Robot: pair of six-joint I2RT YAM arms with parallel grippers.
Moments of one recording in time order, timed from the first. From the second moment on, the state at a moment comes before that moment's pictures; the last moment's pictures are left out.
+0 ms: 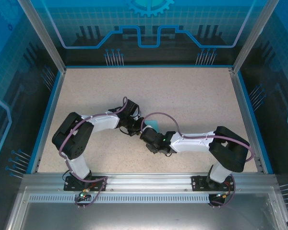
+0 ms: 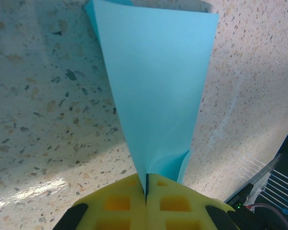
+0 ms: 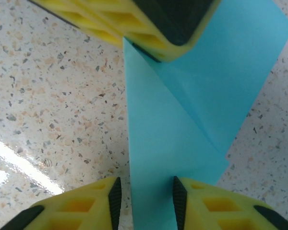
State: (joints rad) left arm -0.54 1.77 0.96 -0.29 0.53 -0.92; right arm 1.06 1.63 0.85 -0.39 0.35 0.29
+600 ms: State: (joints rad) left arm -0.54 1.77 0.96 -0.29 0.54 -0.90; right arm 1.06 1.64 0.85 -0.41 0.42 0.30
